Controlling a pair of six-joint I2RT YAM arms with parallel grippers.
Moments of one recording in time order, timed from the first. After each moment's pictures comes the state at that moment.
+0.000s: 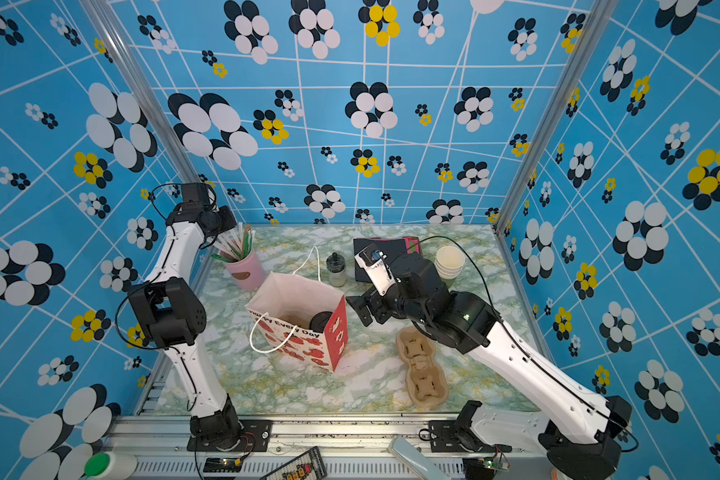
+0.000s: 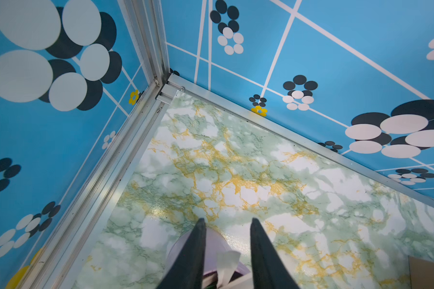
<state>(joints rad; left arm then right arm) 0.21 2.09 2.02 -0.66 0.08 -0.28 0.87 1.15 1.36 -0.72 0.07 0.01</state>
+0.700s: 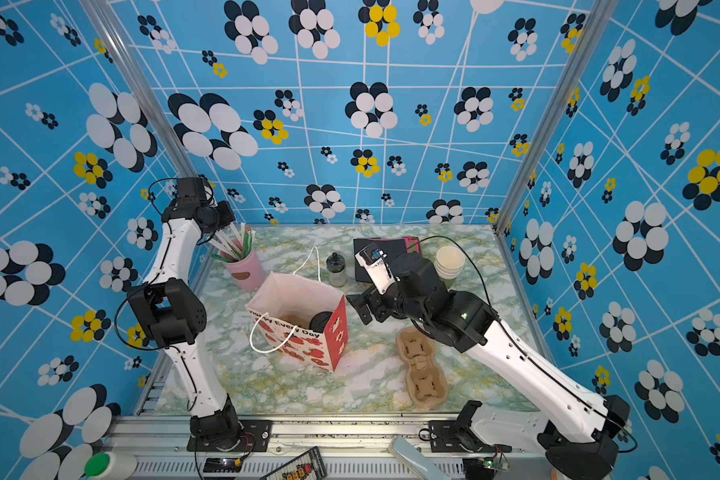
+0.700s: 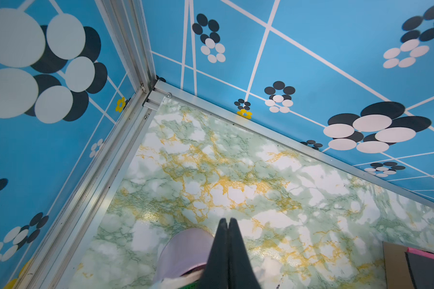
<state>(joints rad) 0.21 2.07 2.10 -0.72 0.14 -0.26 0.86 1.15 1.35 -0.71 0.07 0.02</state>
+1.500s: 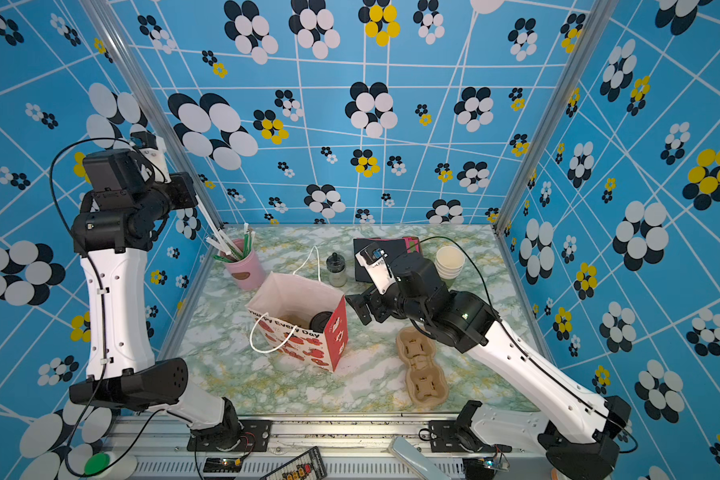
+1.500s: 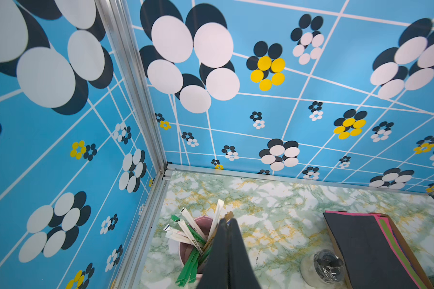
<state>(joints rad) 0.16 1.55 2.18 -0.92 0.18 -0.07 0.86 1.15 1.35 -0.71 0.05 0.04</state>
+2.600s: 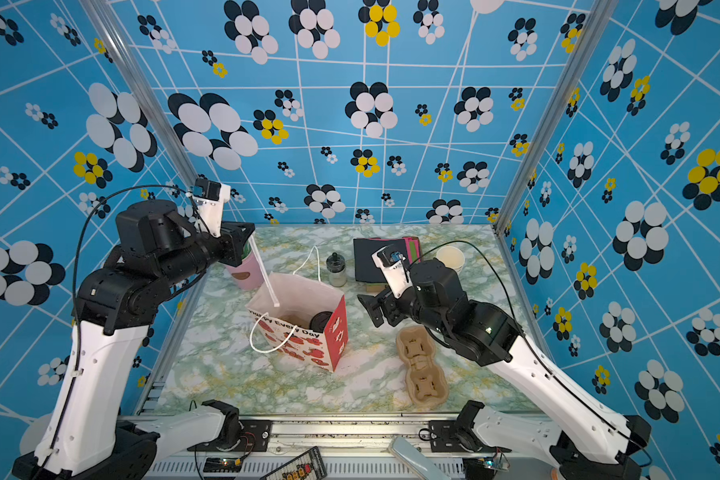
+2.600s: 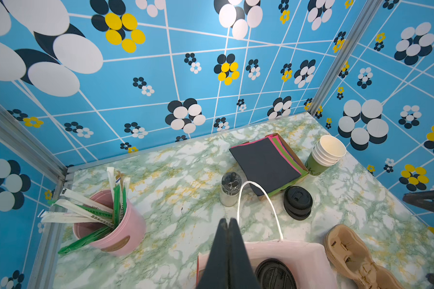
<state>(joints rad) -0.30 1.18 1.76 -0.92 0.14 -0.08 0.86 1.04 1.32 -0.72 0.12 0.04</state>
